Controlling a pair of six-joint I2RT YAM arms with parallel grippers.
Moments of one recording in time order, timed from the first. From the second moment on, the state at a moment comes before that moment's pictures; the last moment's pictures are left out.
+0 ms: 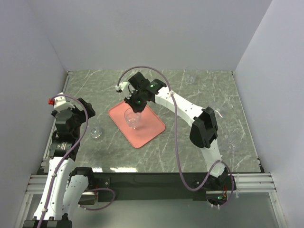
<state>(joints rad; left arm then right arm) -0.01 0.64 0.68 -0.27 -0.24 -0.41 0.82 2.12 2.06 -0.92 -0.23 -0.29</state>
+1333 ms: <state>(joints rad) -0.01 0.65 0.68 -0.25 -0.23 -0.41 0.74 2.34 2.19 -0.84 0.12 -0.09</state>
